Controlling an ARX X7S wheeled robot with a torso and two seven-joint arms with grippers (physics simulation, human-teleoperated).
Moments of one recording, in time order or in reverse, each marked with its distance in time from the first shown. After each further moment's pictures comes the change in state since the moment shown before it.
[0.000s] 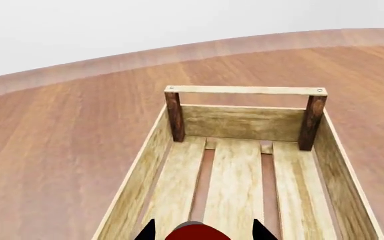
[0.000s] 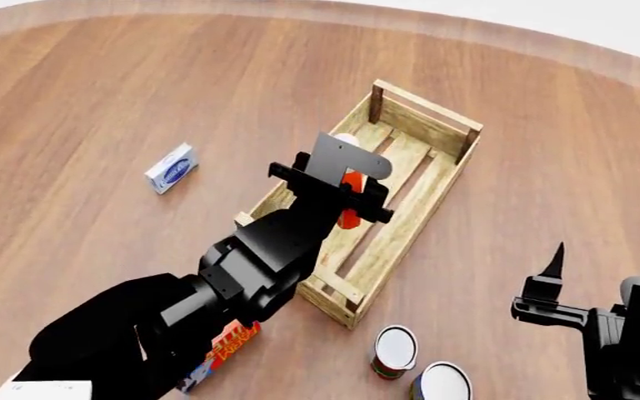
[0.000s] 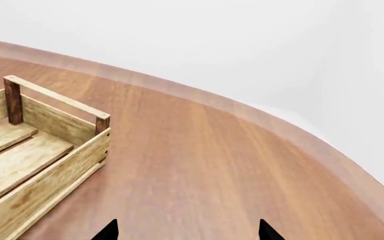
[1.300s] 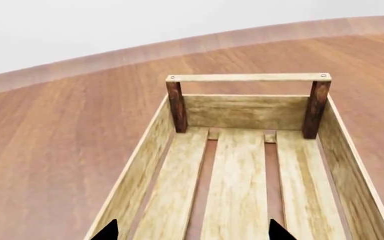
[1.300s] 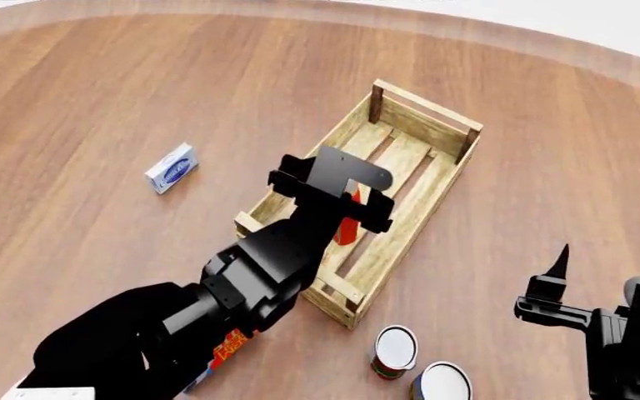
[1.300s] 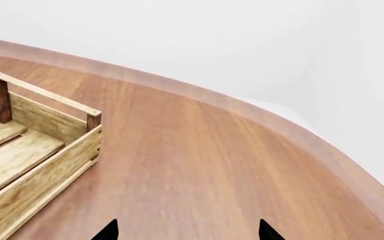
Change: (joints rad) left arm 0.031 0.001 -0.009 0.006 0.046 -0.005 -0.034; right arm 0.003 -0.002 0.005 -0.004 0.013 0.021 0.031
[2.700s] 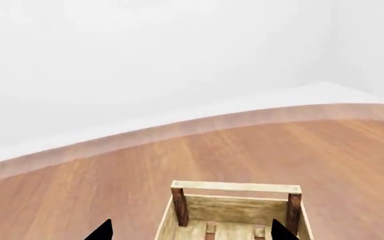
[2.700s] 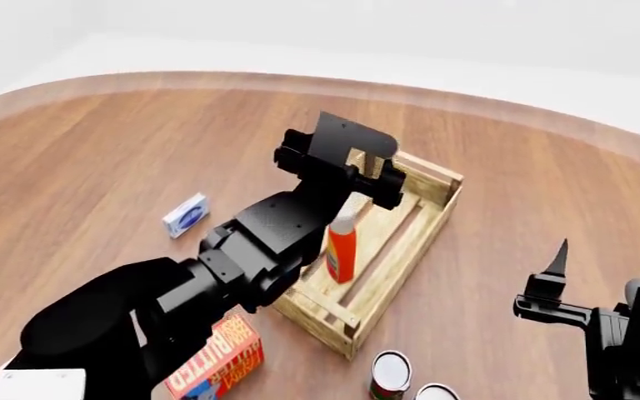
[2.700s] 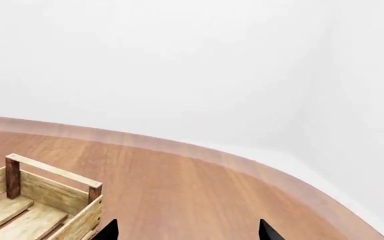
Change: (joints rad) left arm -0.087 0.000 0.003 0.024 -0.108 -0.009 0.053; right arm -0.012 0.012 -0.016 0.018 -0.013 -0.080 -0.009
